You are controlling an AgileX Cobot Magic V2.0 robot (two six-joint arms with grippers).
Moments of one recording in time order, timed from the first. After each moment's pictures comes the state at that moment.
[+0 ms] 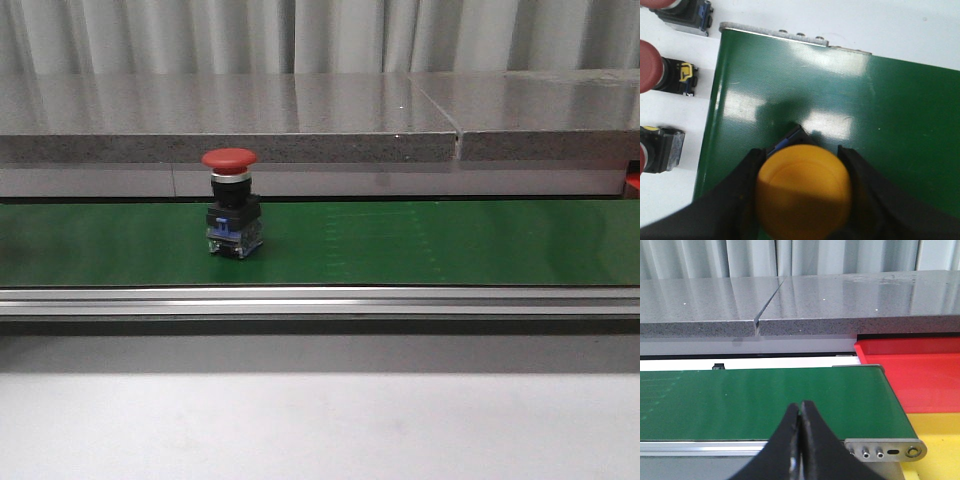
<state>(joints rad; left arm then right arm) 0.01 1.61 -1.21 0.02 0.83 -0.16 0.00 -0.01 0.03 -0.03 0.09 0.11</state>
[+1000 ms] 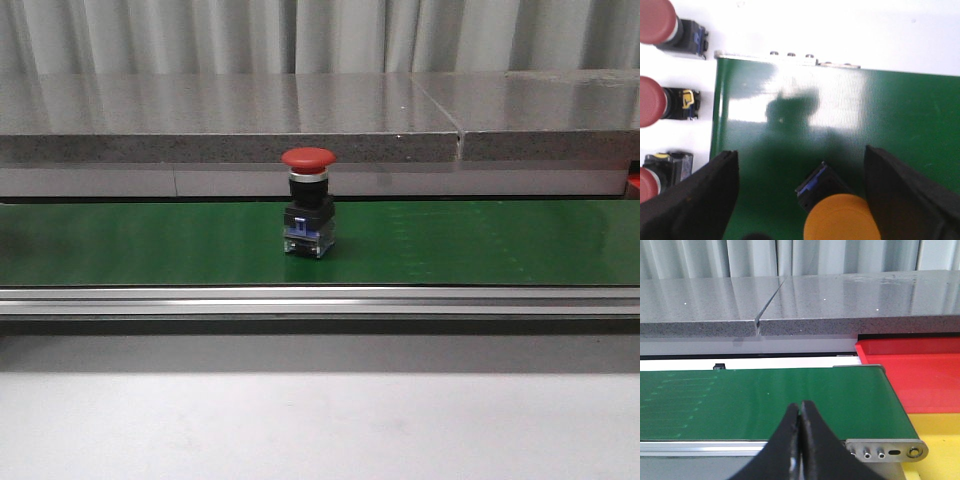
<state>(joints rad) 0.00 1.65 -1.32 0.01 0.89 -0.06 0.00 -0.01 0.03 -0.03 0.09 0.11</state>
